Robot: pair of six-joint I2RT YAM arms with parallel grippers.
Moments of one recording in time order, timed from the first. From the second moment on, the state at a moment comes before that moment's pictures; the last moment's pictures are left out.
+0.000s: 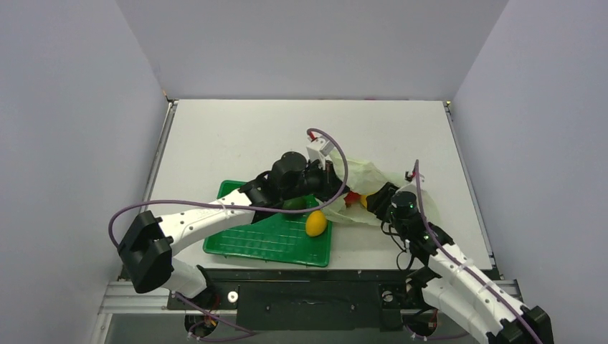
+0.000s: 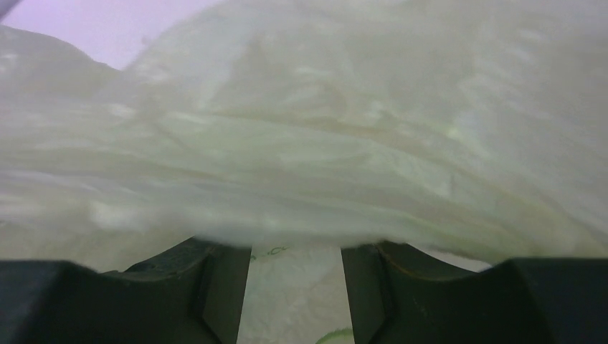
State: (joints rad) left arm -0.96 1.48 1.12 0.10 0.20 -0.60; right arm 0.49 0.68 0.39 -0.22 0.27 0.77
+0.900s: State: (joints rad) left arm -0.94 1.45 0.90 0.18 0.07 -0.64; right arm 0.48 1.26 0.56 0.16 0.24 0.58
